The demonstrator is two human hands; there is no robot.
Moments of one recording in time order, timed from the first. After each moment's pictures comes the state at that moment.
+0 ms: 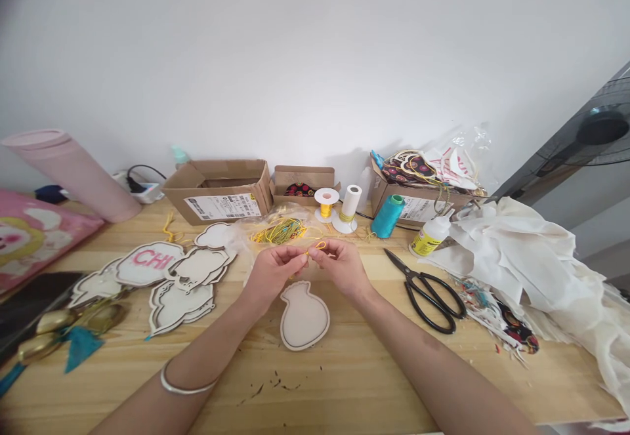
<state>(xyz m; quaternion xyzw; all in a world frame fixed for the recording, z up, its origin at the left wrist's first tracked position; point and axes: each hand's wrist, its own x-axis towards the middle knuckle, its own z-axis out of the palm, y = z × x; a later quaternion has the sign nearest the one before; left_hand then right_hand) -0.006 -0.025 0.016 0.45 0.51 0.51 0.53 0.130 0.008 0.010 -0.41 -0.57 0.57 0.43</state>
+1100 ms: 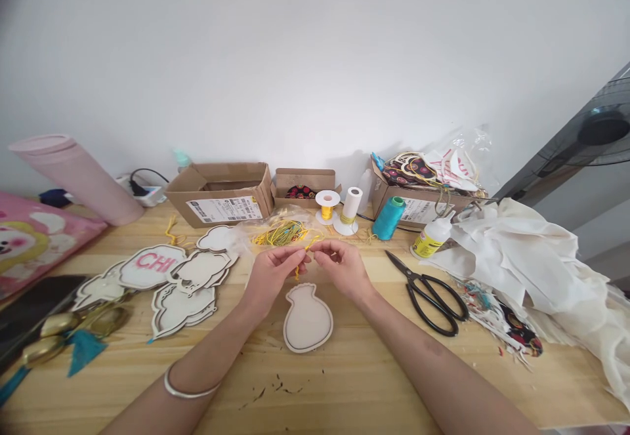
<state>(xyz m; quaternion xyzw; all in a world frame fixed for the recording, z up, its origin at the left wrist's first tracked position) -0.008 -0.026 0.016 0.42 0.49 0.54 0.54 0.129 0.006 0.017 -0.43 -0.59 0.54 0.43</state>
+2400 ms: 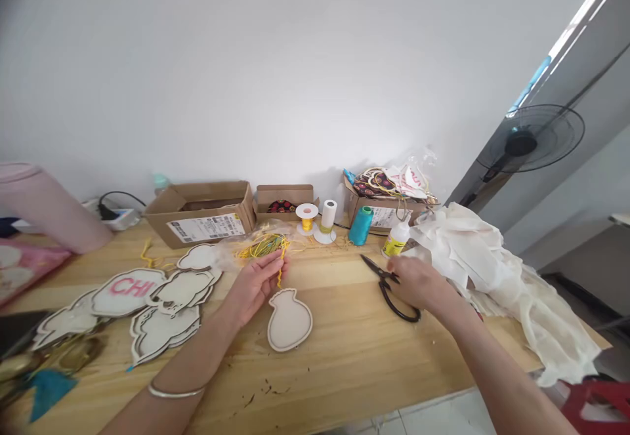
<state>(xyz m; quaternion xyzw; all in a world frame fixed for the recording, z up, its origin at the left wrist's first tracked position) -0.019 -0.014 0.006 0.27 0.39 0.56 0.68 0.282 0.008 0.042 -0.62 -0.76 0.15 0.09</state>
